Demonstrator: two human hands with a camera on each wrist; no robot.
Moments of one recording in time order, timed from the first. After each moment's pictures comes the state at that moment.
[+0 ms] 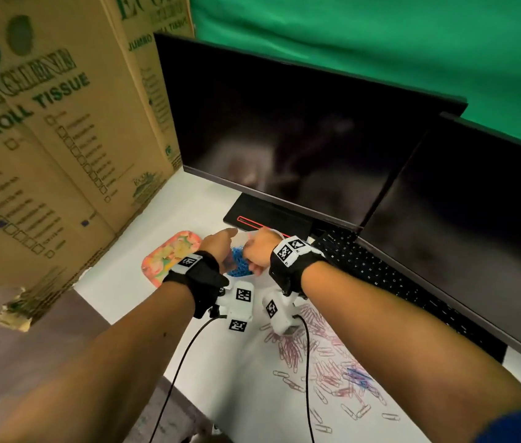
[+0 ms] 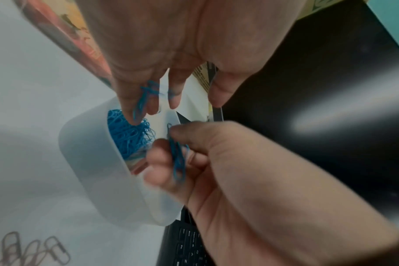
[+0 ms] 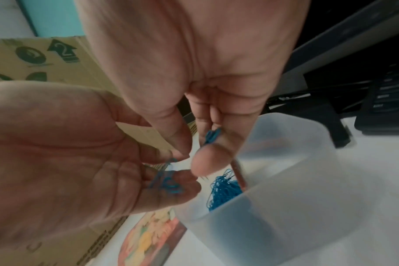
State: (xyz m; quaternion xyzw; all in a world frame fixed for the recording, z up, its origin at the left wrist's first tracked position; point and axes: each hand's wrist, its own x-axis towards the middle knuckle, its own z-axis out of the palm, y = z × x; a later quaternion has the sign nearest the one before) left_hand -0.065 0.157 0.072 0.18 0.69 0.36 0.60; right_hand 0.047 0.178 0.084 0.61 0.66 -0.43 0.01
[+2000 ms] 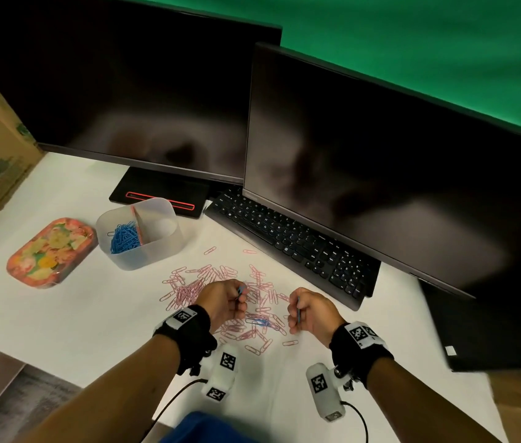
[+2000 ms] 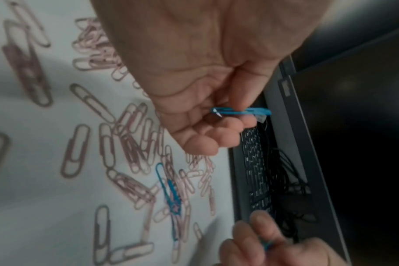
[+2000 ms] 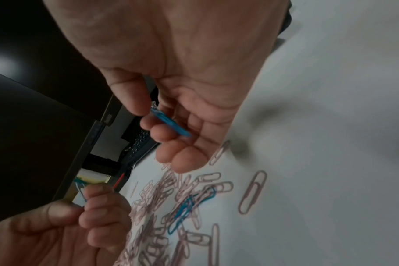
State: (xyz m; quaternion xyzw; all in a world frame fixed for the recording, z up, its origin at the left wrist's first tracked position) left_hand 0.125 0.030 -0.005 0.24 0.52 0.24 0.79; right_hand 0.332 -0.029 0.001 0.60 0.22 -0.68 -0.36
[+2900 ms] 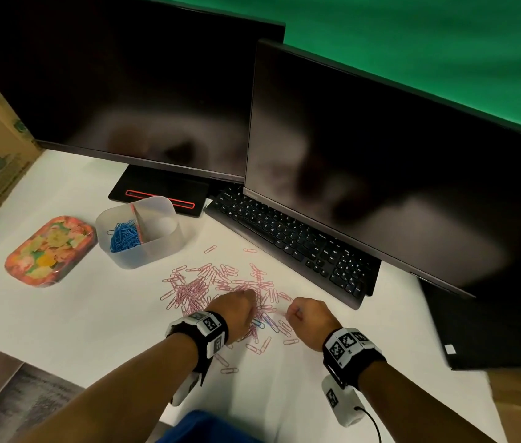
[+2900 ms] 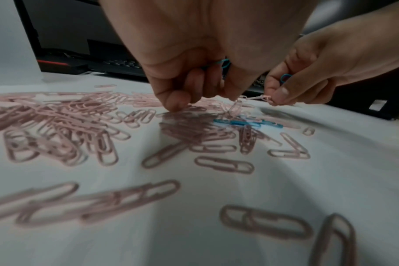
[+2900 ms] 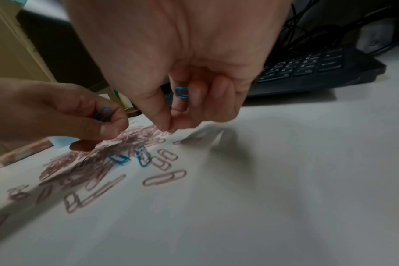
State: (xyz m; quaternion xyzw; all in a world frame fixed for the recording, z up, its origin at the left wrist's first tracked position) left_hand 0.131 0.017 -0.020 0.83 0.45 -0.05 0.32; right_hand 0.334 -0.038 -0.016 0.74 0.55 -0.38 -0.07
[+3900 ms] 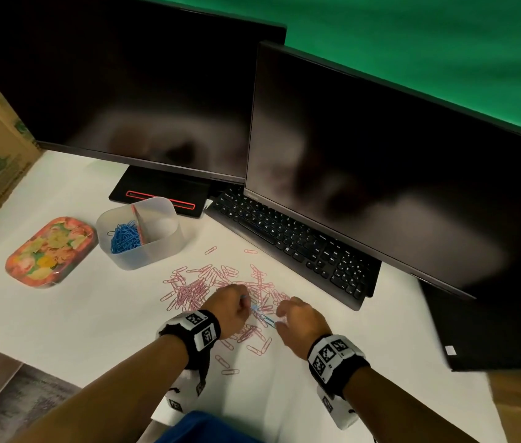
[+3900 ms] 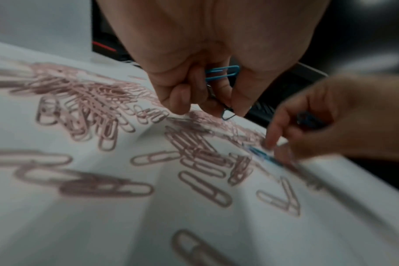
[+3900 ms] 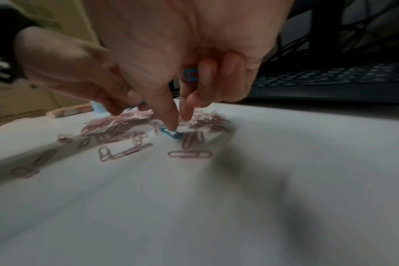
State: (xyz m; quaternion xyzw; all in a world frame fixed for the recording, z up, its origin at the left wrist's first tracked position) left_hand 0.119 0.023 -0.018 0.73 0.51 0.05 0.45; right_hand 0.305 -0.041 -0.011 0.72 0.63 -0.27 0.02
